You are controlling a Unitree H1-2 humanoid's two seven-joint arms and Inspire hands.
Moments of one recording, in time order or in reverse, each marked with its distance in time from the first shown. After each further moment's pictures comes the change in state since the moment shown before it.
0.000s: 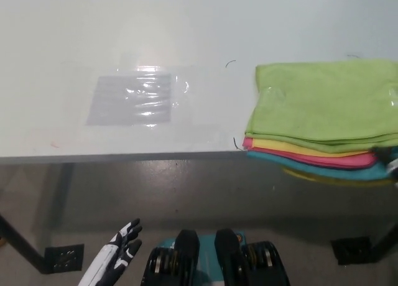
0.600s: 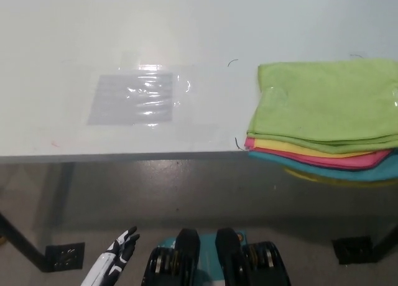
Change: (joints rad) left_arm 0.036 -0.007 0.008 -0.009 -0.011 0.024 0.000; right_arm -0.394 -0.025 -0.398 0.397 0.160 -0.013 -0.112
